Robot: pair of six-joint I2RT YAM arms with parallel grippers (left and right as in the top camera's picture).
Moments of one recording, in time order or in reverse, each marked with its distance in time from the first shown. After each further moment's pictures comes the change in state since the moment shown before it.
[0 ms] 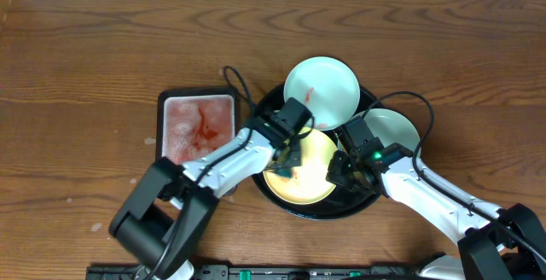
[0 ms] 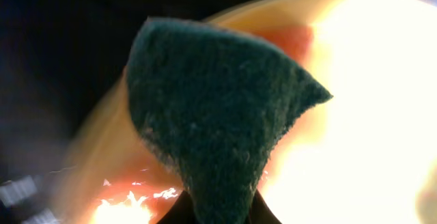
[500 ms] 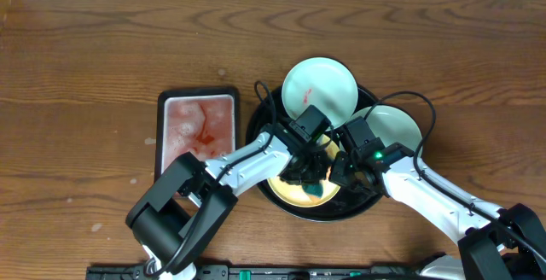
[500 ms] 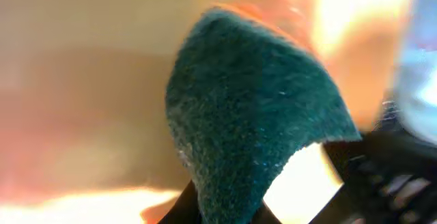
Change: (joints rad) left arm -0.076 0.063 0.036 0.005 0.323 -0.034; right arm -0.004 0.000 -0.001 -0.019 0.026 0.000
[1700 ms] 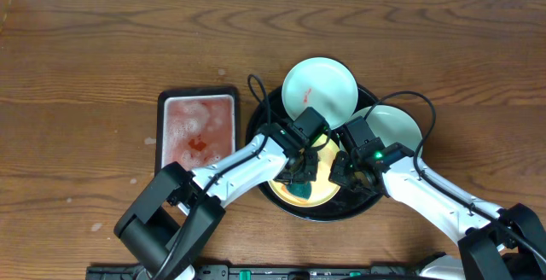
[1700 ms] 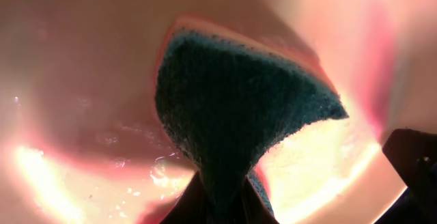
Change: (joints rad) left arm -0.014 -0.066 -0.002 -0.096 -0.203 0.050; right arm 0.000 0.000 0.000 0.000 0.000 0.000
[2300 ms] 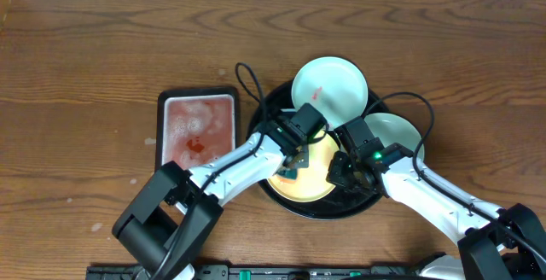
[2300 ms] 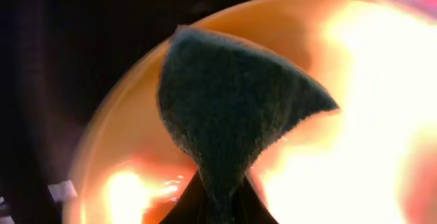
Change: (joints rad) left arm 0.025 -0.003 -0.006 0.087 -0.226 -0.077; right arm 0.003 0.000 0.000 0.011 -0.026 0.007
